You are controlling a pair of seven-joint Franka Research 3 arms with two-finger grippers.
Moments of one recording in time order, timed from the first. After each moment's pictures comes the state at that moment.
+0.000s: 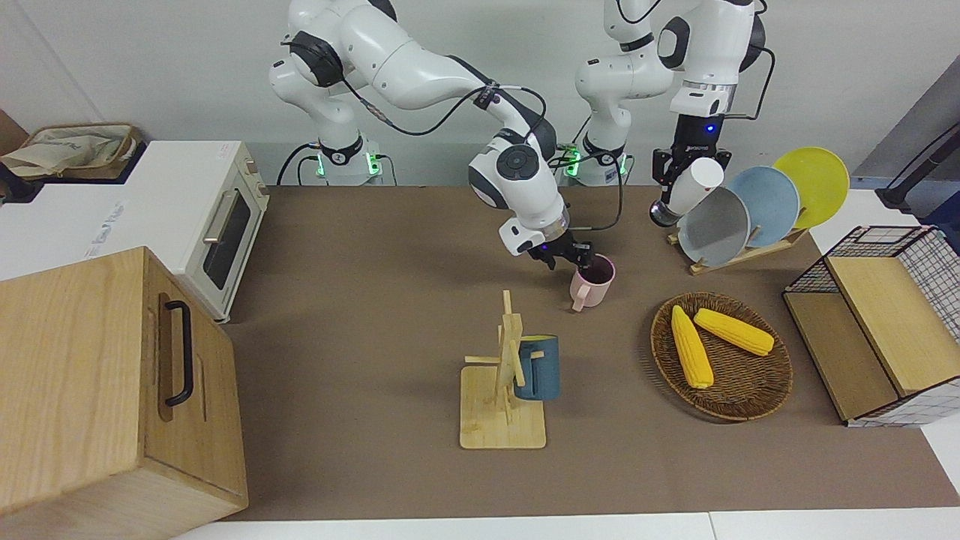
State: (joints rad) left arm 0.07 -0.62 -0.10 -2.55 -0.10 2.36 0.03; right arm 0.37 0.62 0.47 -1.54 0.09 2.38 1.12
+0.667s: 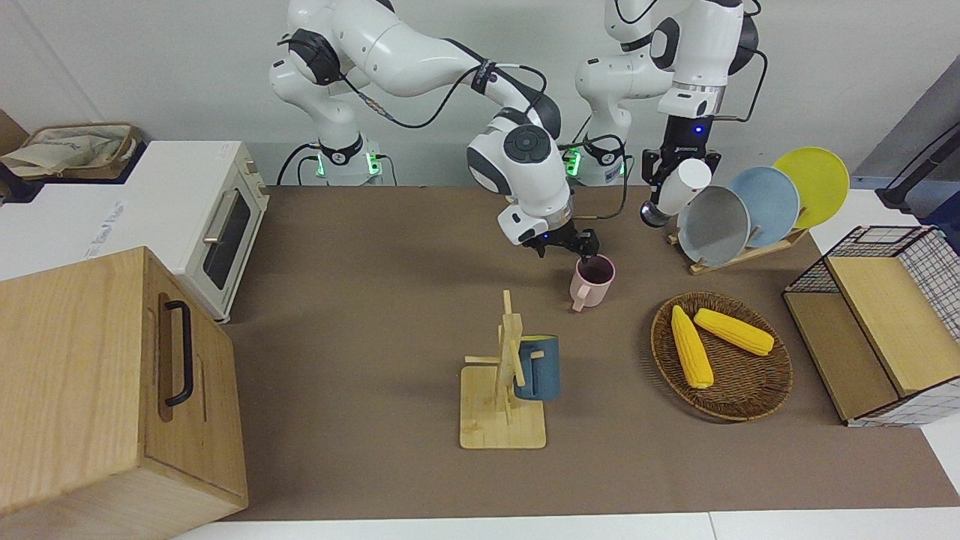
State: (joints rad) left arm 0.04 -0.61 -0.12 -2.55 -0.11 2.36 0.02; right arm 0.37 0.60 0.46 -1.39 0.02 2.10 1.10
